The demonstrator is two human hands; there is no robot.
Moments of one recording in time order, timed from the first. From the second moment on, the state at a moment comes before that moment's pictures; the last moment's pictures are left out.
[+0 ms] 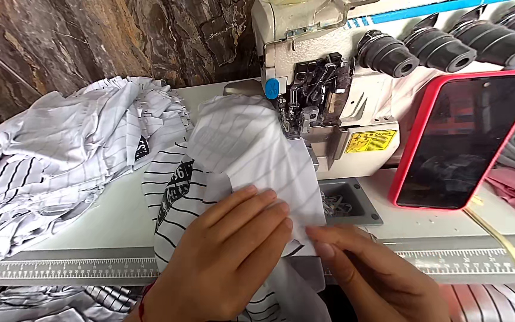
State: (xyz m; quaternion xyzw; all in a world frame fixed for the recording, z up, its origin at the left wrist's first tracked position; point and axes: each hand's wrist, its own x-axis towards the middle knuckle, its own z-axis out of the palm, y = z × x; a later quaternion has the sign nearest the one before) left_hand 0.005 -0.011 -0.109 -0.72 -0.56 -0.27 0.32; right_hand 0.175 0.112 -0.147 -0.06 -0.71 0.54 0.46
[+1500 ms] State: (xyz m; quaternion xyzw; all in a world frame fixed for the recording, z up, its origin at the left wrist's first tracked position) left_hand -0.042 0.041 -0.043 -0.68 -0.68 -0.18 0.18; right_hand 0.137 0.141 -0.118 -0.17 -0.79 0.32 0.50
